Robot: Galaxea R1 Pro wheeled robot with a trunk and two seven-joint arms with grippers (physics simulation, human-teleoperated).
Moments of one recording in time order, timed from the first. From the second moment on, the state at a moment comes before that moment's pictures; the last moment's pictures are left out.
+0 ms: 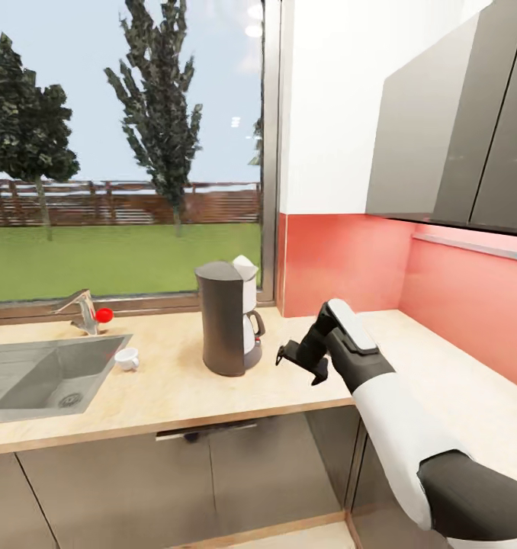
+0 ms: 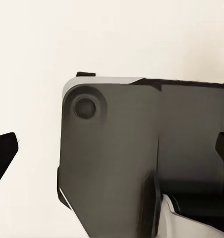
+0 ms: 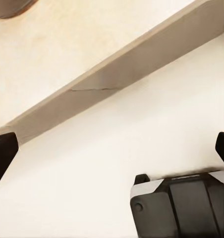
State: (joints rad) left arm 0.02 -0.05 0.07 -0.14 0.00 -0.09 0.00; right arm -1.01 0.12 0.21 -0.88 -1.74 0.91 -1.44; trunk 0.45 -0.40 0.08
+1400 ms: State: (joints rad) left arm 0.02 -0.05 0.07 -0.17 0.00 -0.09 0.00; right arm -0.33 0.03 0.66 -0.22 -0.53 0.17 -0.07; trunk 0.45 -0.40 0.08
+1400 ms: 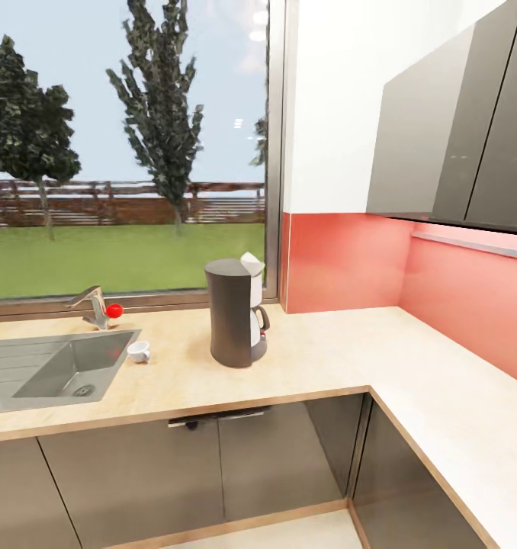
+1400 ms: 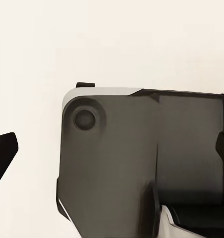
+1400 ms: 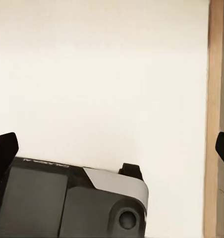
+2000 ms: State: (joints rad) left arm 0.02 -0.05 0.07 -0.17 0.00 -0.09 0.00; right arm -0.33 0.02 0.66 -0.16 -0.53 0.13 -0.06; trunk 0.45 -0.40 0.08
